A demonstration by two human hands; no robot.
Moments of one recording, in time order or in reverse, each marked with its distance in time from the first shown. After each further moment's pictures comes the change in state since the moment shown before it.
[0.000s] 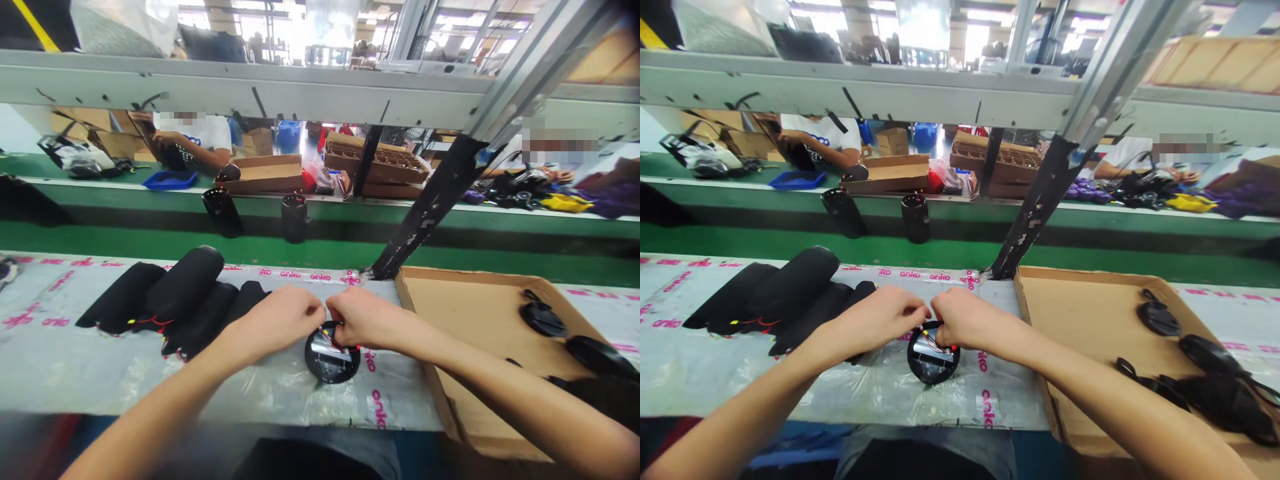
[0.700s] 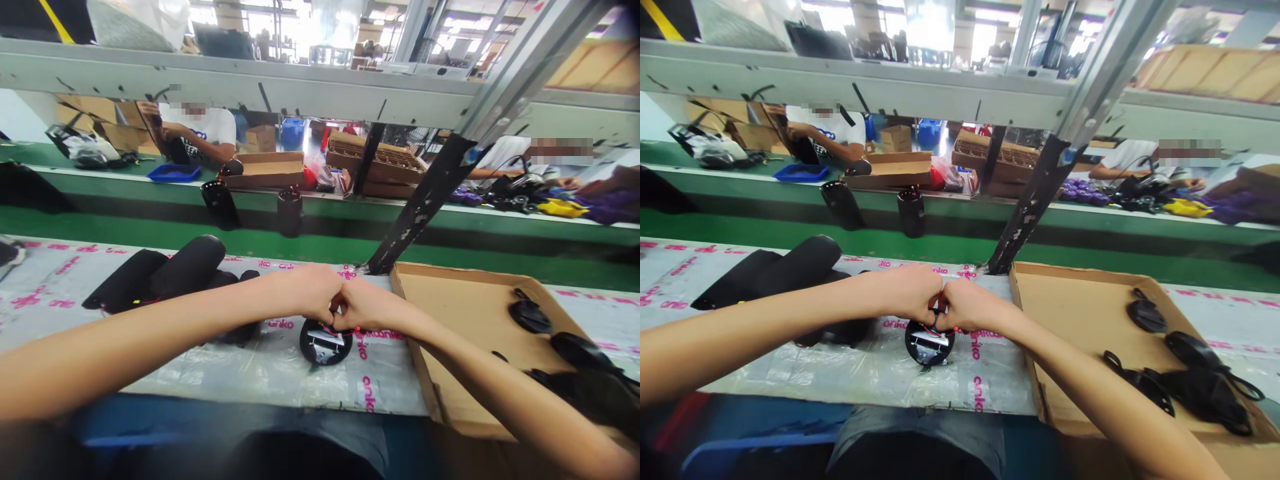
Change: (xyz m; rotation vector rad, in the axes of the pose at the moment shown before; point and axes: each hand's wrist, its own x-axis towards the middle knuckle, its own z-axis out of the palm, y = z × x) left_hand 0.051 0.049 -0.005 0.504 -0.318 0.079; right_hand -0.002 0.022 0.009 0.279 -0.013 -0.053
